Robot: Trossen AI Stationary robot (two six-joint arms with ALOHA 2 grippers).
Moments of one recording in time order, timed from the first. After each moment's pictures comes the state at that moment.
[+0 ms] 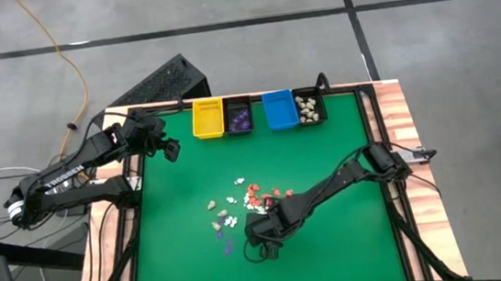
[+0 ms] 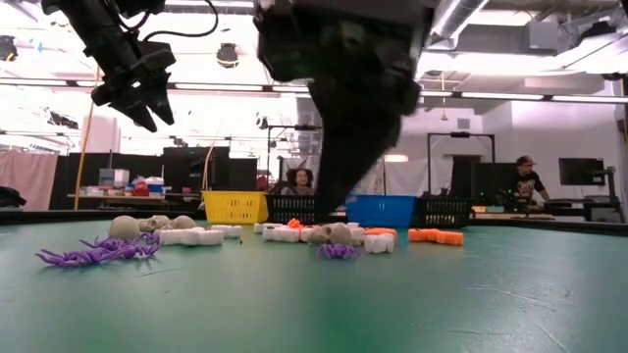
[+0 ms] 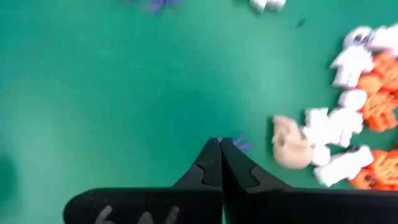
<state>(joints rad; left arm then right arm) 0.56 0.79 0.75 -0.73 -0.19 -0.31 0.38 2.09 1.64 -0.69 0.12 0.56</state>
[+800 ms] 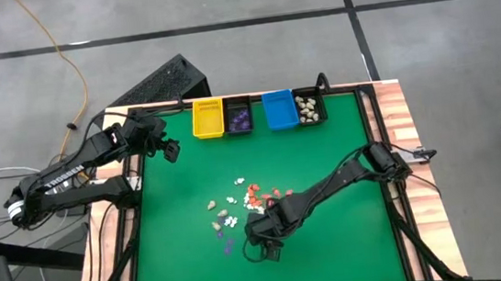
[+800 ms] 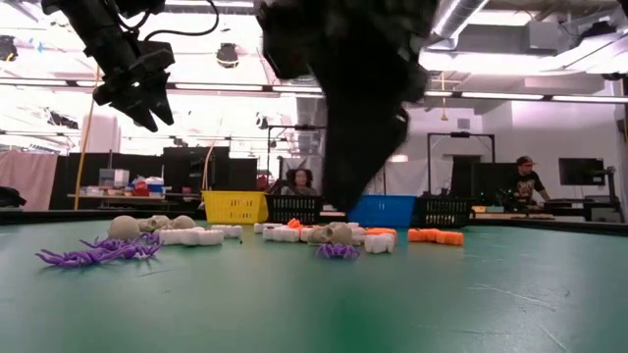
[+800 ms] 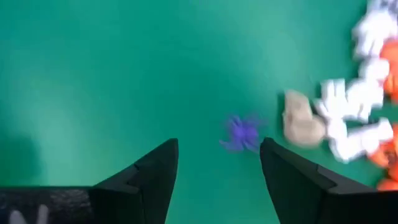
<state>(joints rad) 0.56 0.79 0.75 -0.73 -0.19 -0.27 0.37 2.08 1.65 -0.75 0.05 0.60</state>
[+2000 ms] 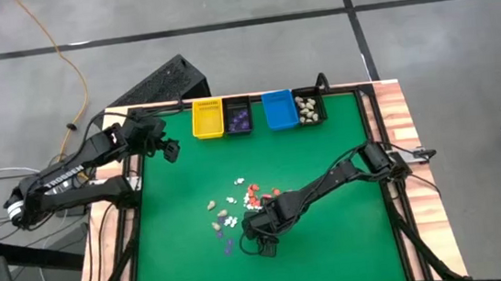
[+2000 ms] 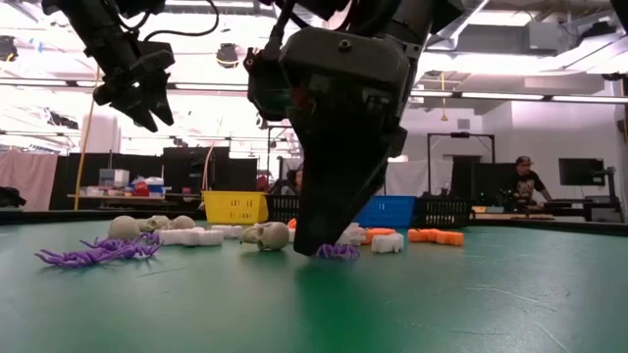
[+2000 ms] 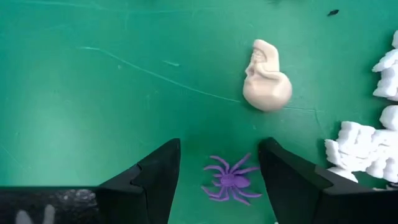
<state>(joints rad) 0.56 0.79 0.75 -0.73 -0.19 -0.27 0.34 2.14 1.57 -0.58 0.01 0.51</state>
